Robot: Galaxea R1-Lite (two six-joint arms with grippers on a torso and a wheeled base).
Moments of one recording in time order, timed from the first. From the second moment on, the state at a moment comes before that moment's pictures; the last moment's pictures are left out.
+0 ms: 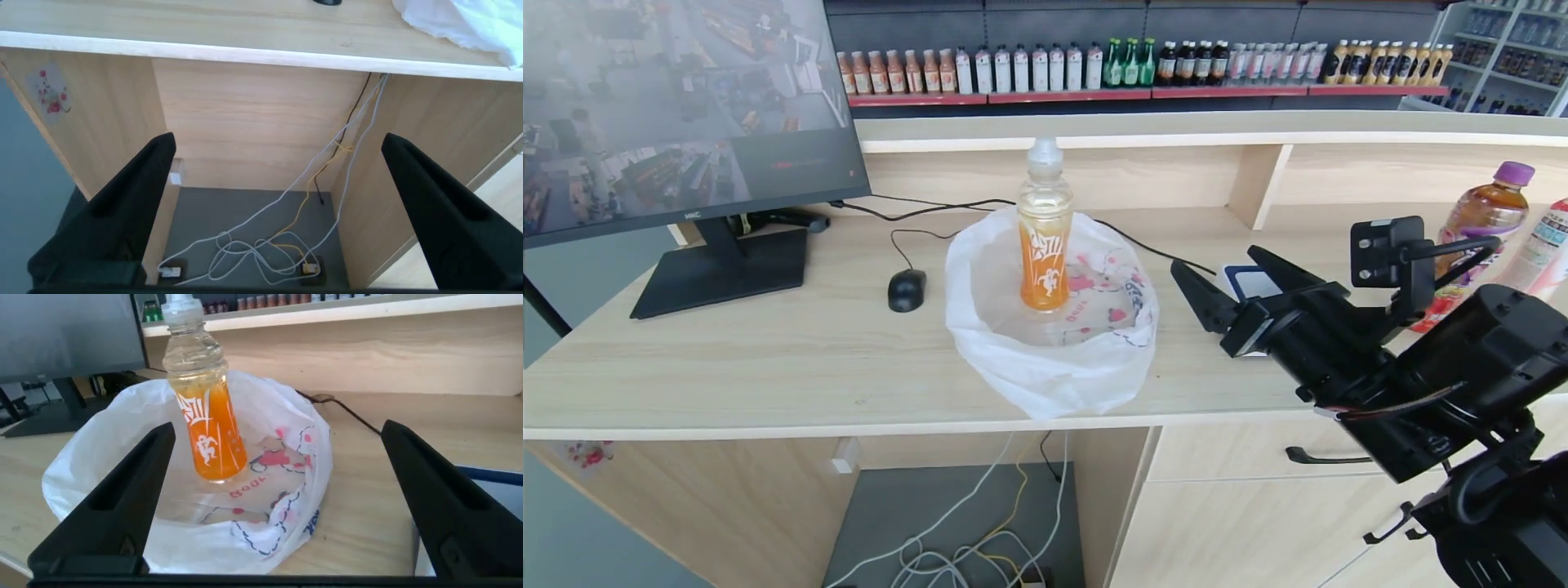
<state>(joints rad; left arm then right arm) 0.00 0.00 0.00 0.00 0.00 0.00 0.52 1.79 -0.53 -1.57 -0.08 0.03</state>
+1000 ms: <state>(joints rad) 0.00 0.00 0.00 0.00 0.00 0.00 0.52 1.70 -0.39 -1.57 -0.08 0.03</state>
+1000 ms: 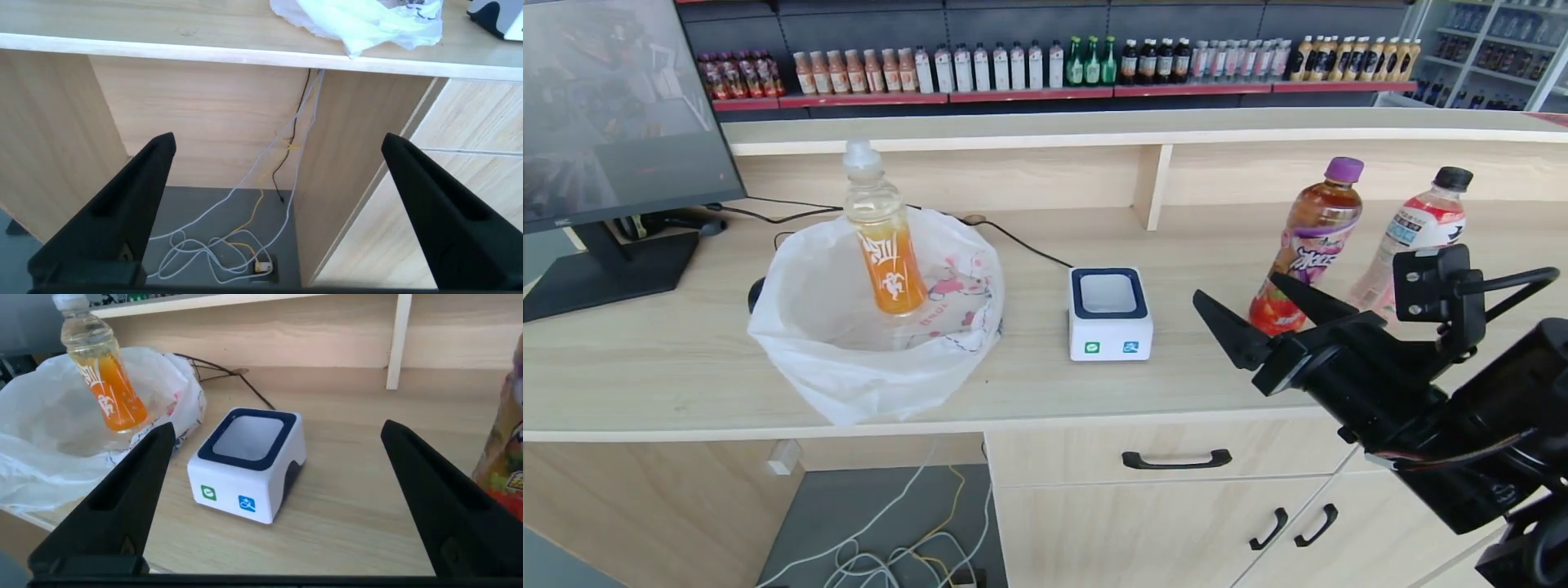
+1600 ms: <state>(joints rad) 0.00 0.00 0.00 0.00 0.00 0.00 0.52 1.69 -0.37 -1.57 -0.08 0.04</state>
